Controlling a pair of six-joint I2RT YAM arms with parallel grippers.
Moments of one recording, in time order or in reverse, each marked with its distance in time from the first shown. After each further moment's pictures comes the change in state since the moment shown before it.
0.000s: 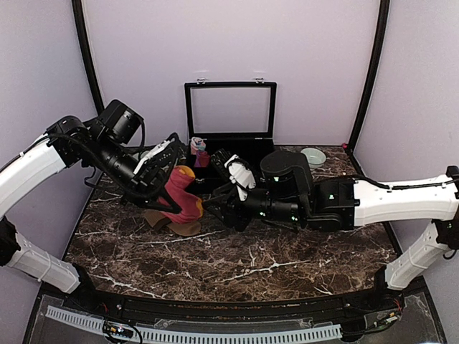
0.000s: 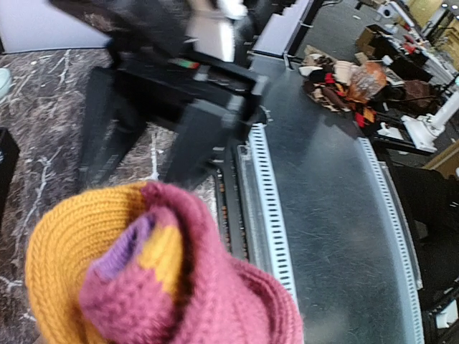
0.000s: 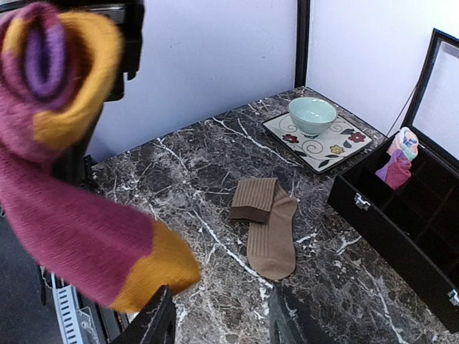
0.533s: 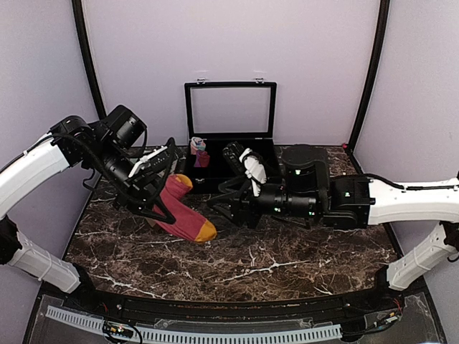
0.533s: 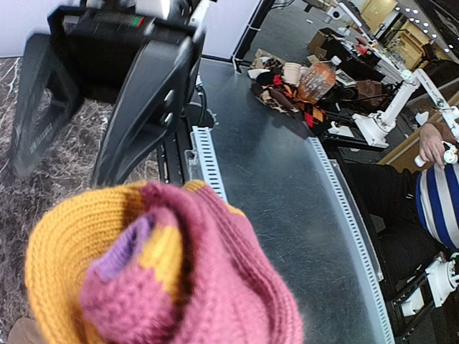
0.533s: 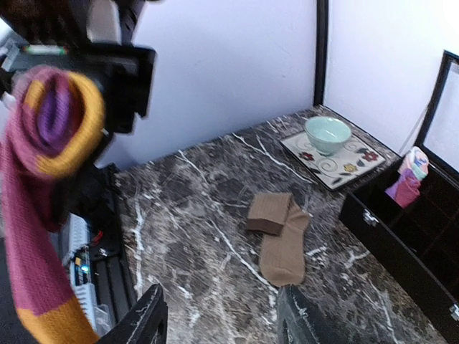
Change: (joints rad) left arm 0.000 0.019 0.003 -0.110 0.182 0.075; right arm -0.036 -0.078 -0.056 0.033 -0.099 -0.010
